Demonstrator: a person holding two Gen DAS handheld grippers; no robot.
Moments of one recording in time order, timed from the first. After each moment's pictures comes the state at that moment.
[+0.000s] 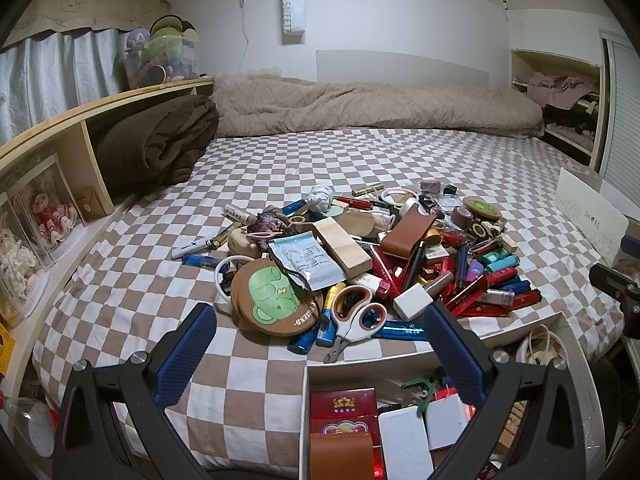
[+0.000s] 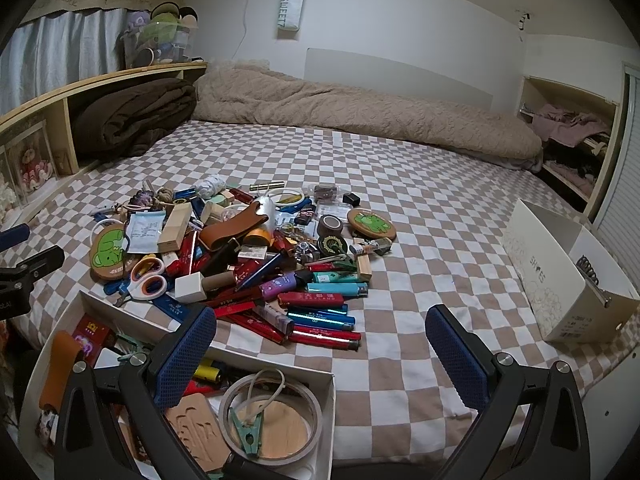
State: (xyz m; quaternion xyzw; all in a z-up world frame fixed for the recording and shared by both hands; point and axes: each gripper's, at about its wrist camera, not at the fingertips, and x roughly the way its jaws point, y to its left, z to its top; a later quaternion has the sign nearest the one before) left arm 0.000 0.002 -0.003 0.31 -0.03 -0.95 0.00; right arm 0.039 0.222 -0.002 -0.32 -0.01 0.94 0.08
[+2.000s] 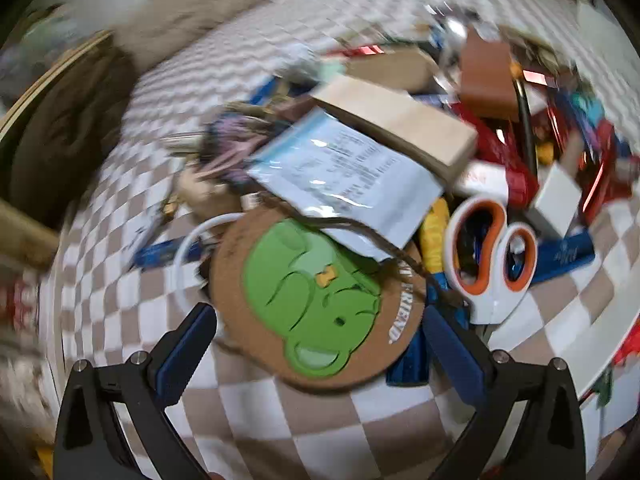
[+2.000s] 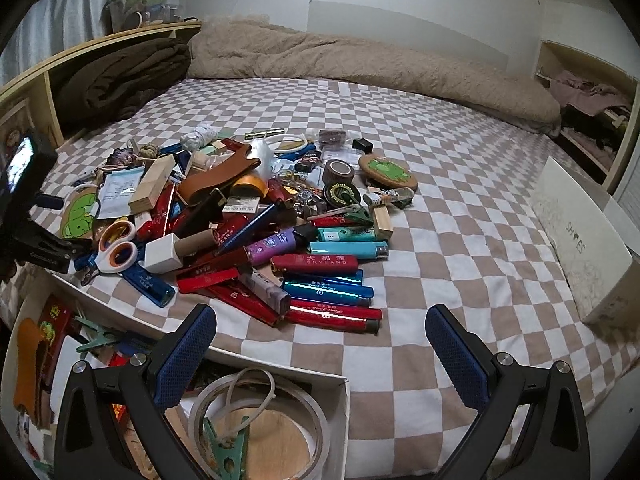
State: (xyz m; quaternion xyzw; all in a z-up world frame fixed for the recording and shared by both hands) left arm -0.154 -0.018 -0.112 0.52 -0.27 -0.81 -0.08; right arm -0.007 0.235 -0.056 -0.40 0.00 0.92 0.07
